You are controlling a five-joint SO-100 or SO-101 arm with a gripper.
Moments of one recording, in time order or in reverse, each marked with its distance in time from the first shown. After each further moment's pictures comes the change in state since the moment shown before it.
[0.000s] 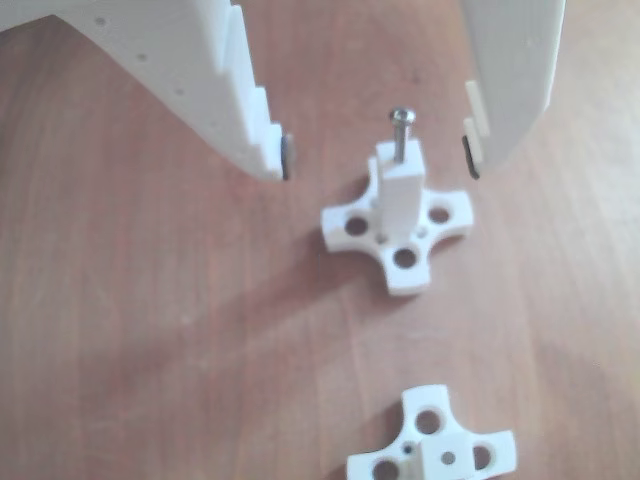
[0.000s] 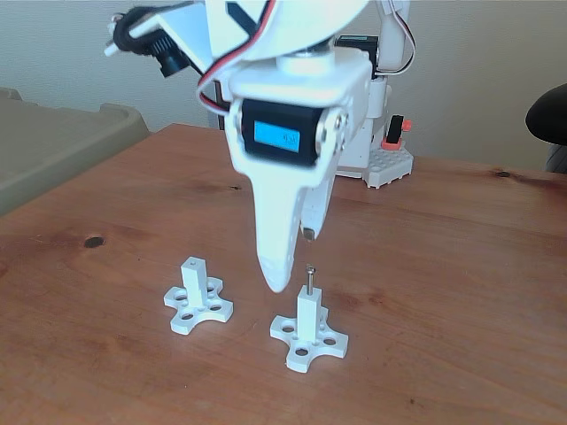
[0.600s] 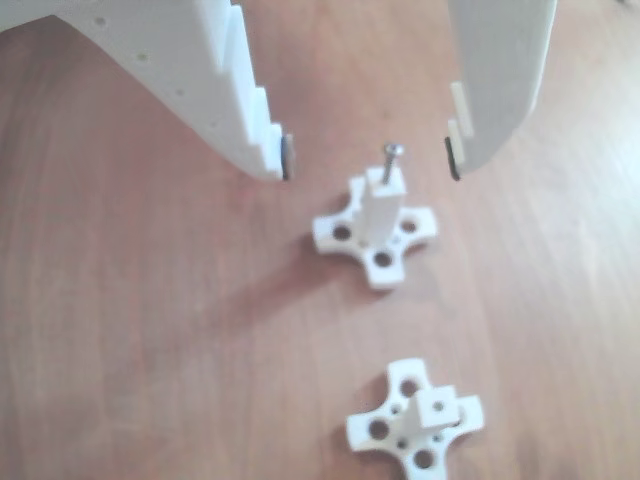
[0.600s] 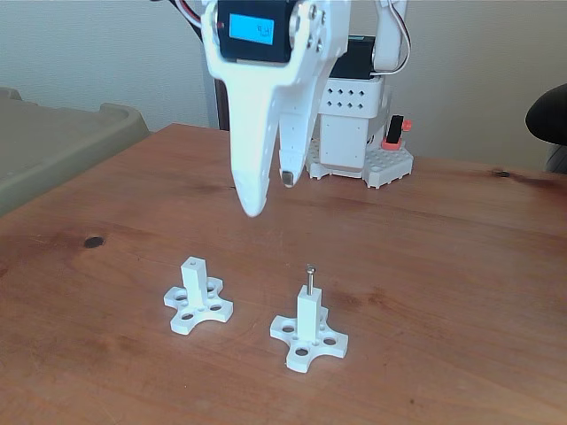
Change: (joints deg) arm 4.8 16.5 7.6 1.6 -2.8
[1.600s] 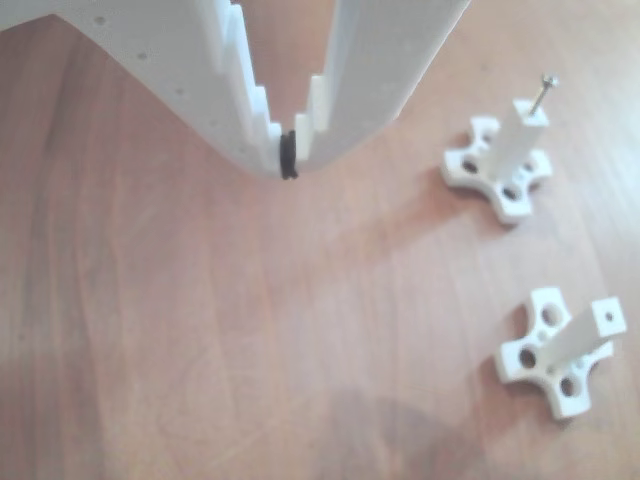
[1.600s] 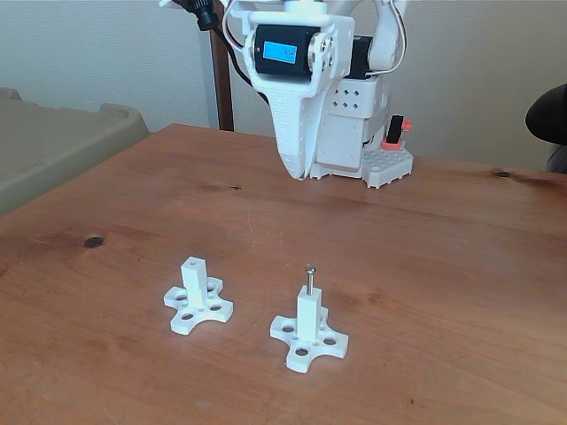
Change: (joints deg) arm 3.4 32.9 38.7 -10.8 -2.3
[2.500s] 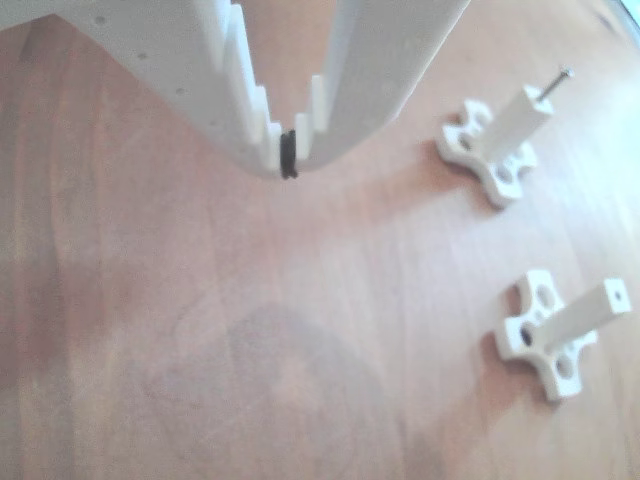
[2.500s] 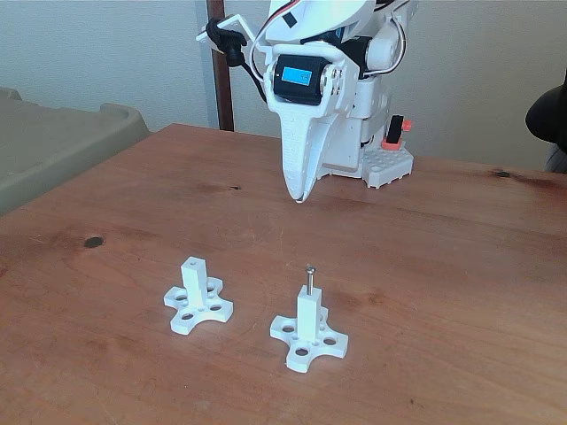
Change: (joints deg) arm 2.1 37.9 28.4 -6.4 -1.2
